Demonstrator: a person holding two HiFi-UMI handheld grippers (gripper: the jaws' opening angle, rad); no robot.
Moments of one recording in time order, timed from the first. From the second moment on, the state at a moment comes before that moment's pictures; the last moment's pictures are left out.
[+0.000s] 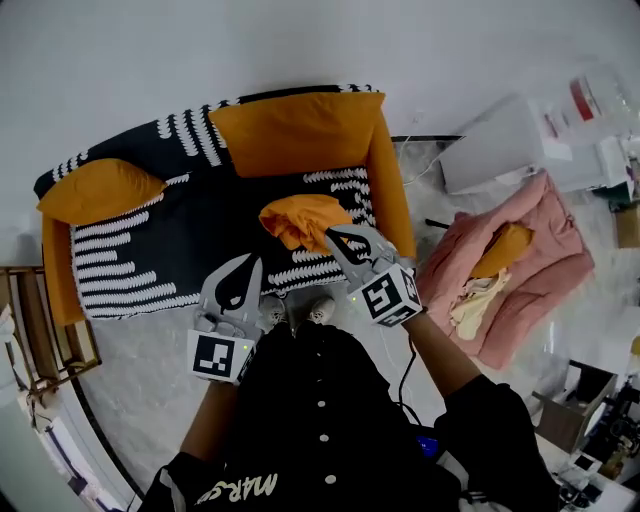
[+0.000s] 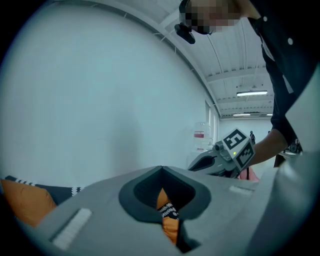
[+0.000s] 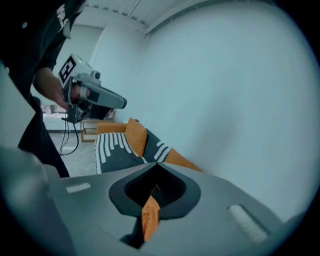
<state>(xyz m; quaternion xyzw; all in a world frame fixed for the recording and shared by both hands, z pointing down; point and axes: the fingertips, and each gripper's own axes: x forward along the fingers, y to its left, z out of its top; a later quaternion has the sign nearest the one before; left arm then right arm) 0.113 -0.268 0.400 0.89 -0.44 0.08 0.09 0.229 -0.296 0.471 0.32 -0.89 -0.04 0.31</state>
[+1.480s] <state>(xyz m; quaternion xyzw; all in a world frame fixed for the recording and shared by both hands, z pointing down) 0.080 -0.279 0.309 0.87 -0.48 0.03 -0.03 0.390 -0.243 0.284 0.60 -0.80 -0.05 -0.03</state>
